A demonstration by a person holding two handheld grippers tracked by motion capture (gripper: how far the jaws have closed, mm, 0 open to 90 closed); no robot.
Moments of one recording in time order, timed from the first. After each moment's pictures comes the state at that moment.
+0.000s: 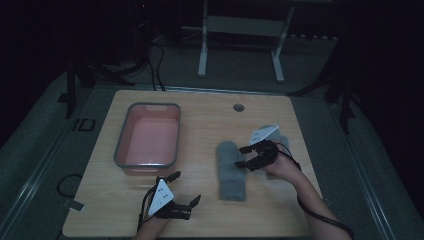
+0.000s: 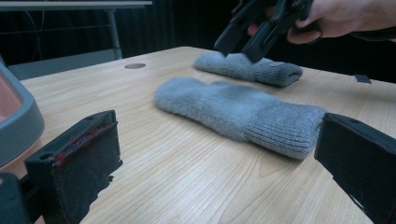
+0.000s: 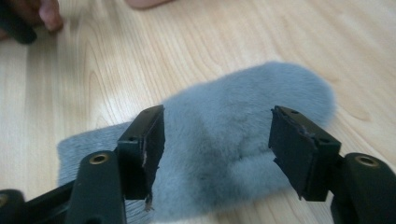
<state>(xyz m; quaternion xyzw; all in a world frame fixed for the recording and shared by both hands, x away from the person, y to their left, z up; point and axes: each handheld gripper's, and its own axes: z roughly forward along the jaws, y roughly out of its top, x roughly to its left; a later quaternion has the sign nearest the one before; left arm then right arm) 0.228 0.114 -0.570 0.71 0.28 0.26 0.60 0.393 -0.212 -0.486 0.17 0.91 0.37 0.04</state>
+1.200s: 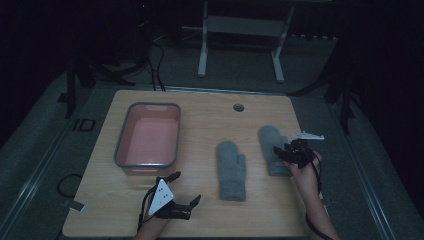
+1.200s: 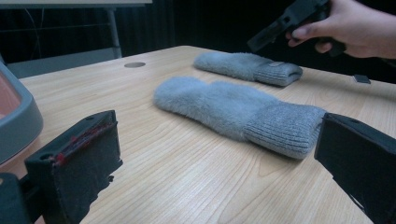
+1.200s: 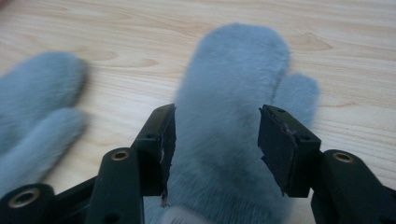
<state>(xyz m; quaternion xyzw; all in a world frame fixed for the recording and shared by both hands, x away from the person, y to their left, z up) 0.228 0.113 -0.570 0.71 0.29 0.25 0.60 0.393 -0.316 -0.512 0.53 0.75 0.35 0.20</state>
